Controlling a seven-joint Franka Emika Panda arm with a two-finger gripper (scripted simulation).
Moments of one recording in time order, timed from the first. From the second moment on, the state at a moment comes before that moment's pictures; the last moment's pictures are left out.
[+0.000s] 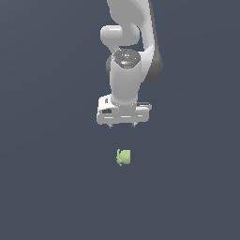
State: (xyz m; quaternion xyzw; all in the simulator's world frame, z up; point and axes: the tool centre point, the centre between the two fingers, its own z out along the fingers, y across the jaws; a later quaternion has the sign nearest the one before) arm -0.003 0.010 0.184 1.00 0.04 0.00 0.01
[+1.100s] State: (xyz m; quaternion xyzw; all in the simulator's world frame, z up) arm 0.066 0.015 0.110 1.00 -0.03 0.00 0.00
